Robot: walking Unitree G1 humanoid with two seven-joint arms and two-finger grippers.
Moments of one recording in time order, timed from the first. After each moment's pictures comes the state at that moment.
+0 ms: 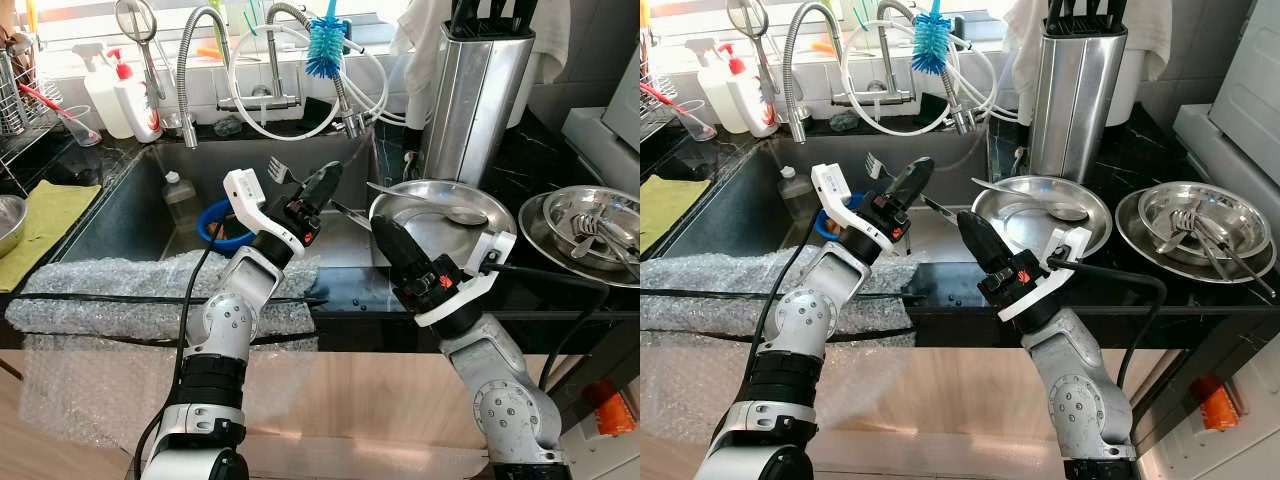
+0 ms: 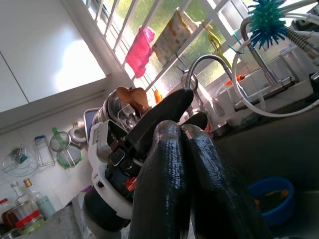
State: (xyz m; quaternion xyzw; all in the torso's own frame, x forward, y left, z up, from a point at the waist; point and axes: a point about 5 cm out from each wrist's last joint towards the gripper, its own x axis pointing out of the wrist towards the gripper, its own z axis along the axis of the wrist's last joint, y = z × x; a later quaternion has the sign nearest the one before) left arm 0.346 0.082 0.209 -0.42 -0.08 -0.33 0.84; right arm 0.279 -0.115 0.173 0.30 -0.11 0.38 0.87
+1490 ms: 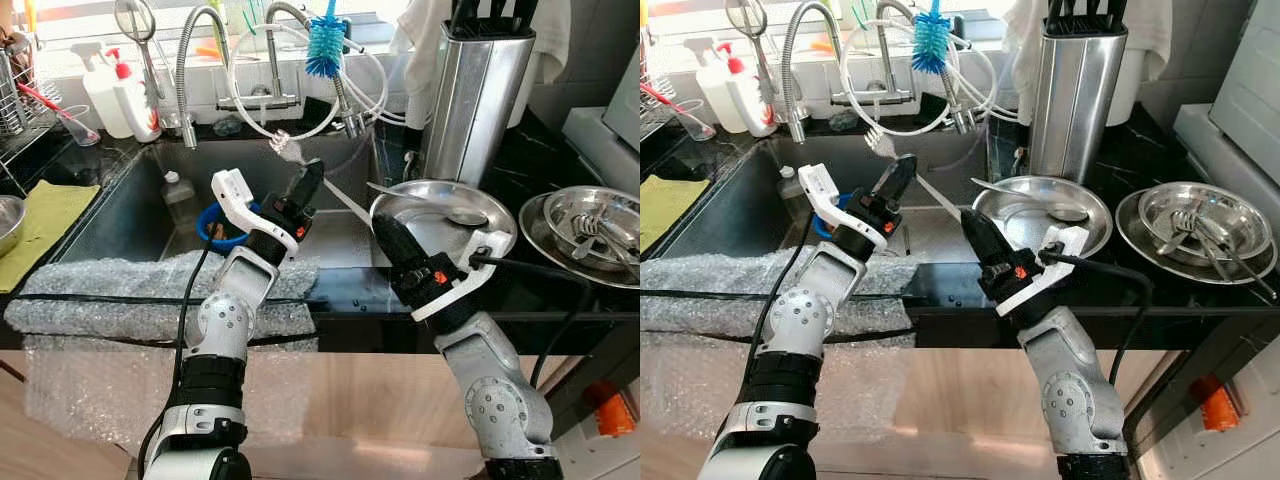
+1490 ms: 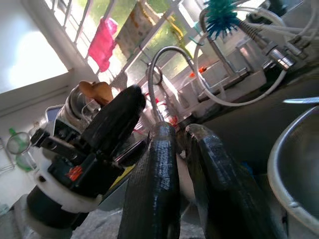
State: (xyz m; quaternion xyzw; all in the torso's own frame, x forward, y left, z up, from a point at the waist) left arm 0.346 0.088 0.209 -0.46 -0.10 -0.32 0.82; right arm 0.289 -0.121 0.161 0.29 -0.08 0.32 0.90
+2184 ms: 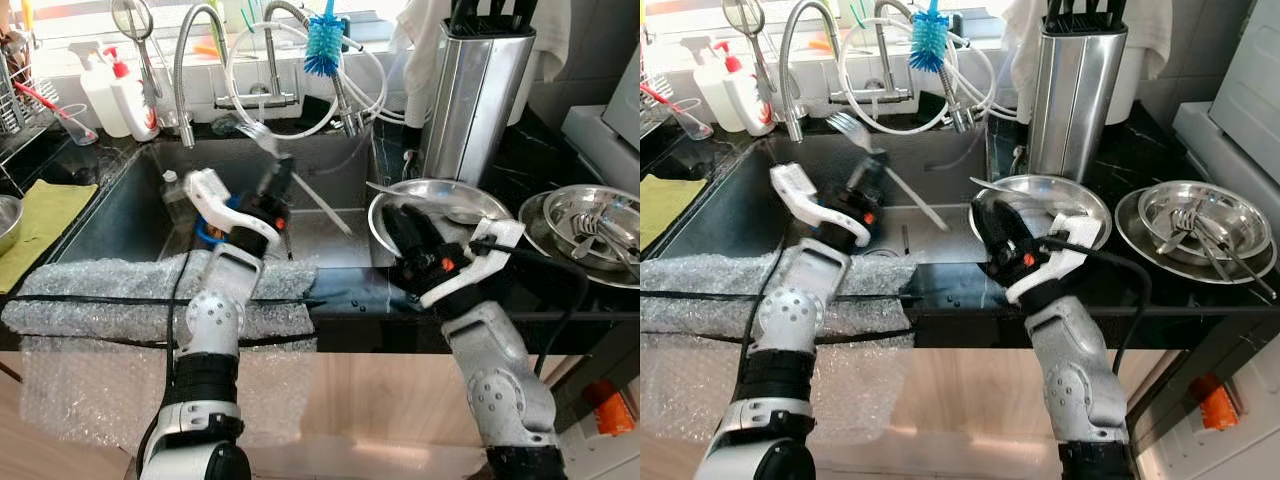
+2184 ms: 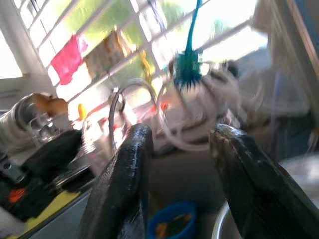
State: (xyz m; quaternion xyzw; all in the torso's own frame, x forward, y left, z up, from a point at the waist) left arm 0.360 0.134 0.233 -0.42 -0.19 -0.16 0.87; right arm 0.305 -0.132 0.206 0.16 -0.17 0.22 0.95
